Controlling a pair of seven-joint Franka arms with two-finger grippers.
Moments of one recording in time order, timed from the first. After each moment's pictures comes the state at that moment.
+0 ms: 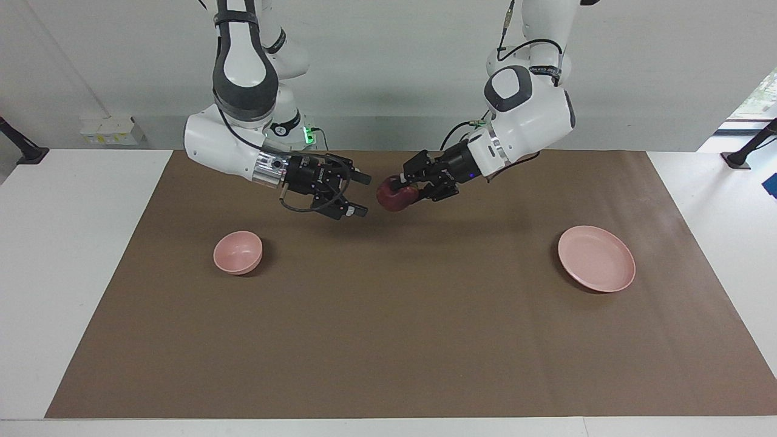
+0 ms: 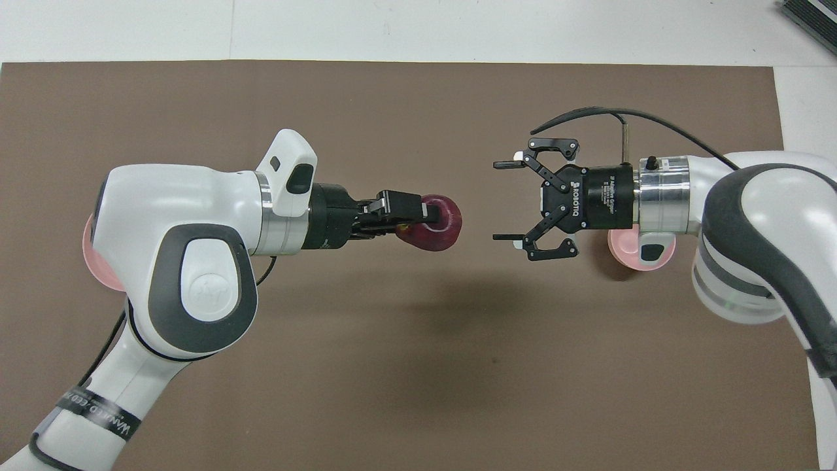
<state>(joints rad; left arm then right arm) -0.22 0.09 -0.29 -1.89 -1.08 2.25 0.04 0.28 0.09 -0.06 -1.94 1.35 2.05 1.08</state>
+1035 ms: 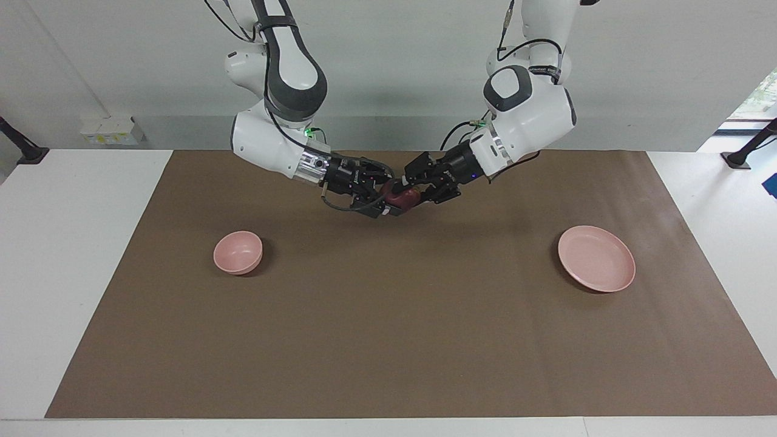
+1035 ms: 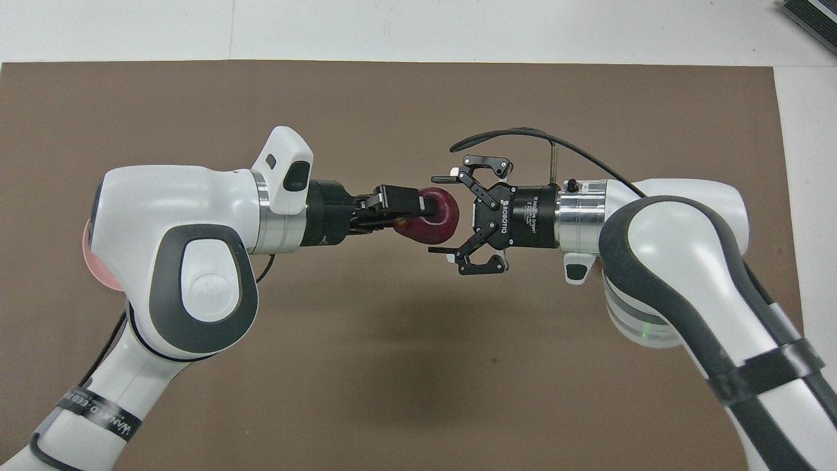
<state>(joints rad) -0.22 0.09 -0.28 -1.89 -1.08 2.28 0.05 0.41 0.10 -0.05 -1.97 1.35 2.21 1.06</state>
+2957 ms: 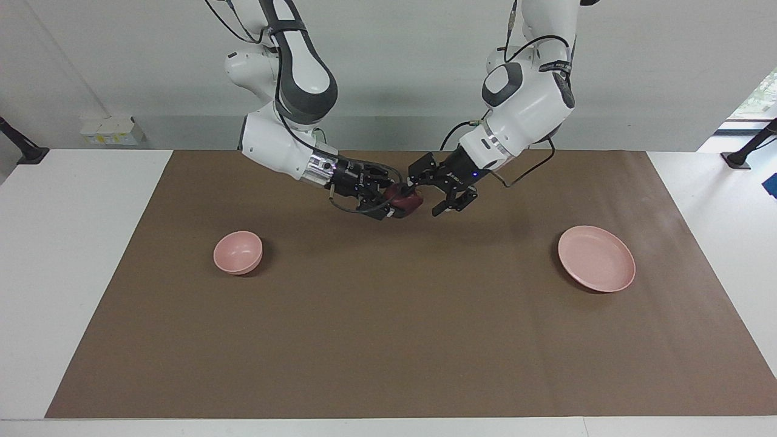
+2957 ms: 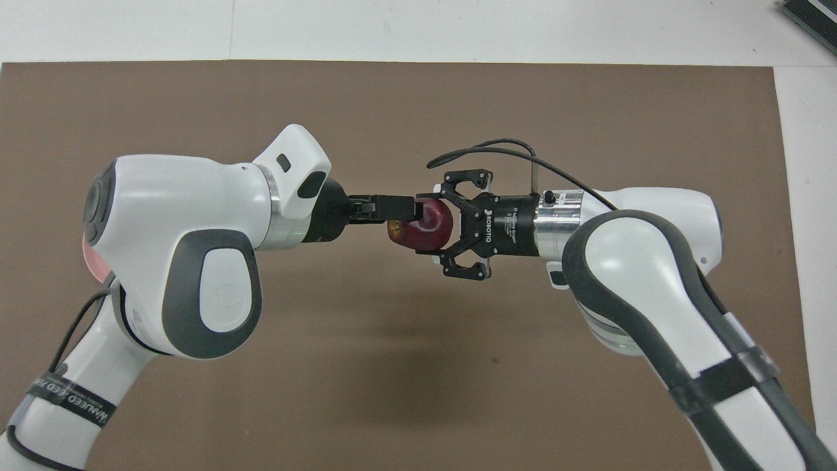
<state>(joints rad) -0.23 0.09 -0.28 -1.87 -0.77 2.30 0.04 0.42 0.11 -0.06 -1.99 1.26 2.22 1.05</state>
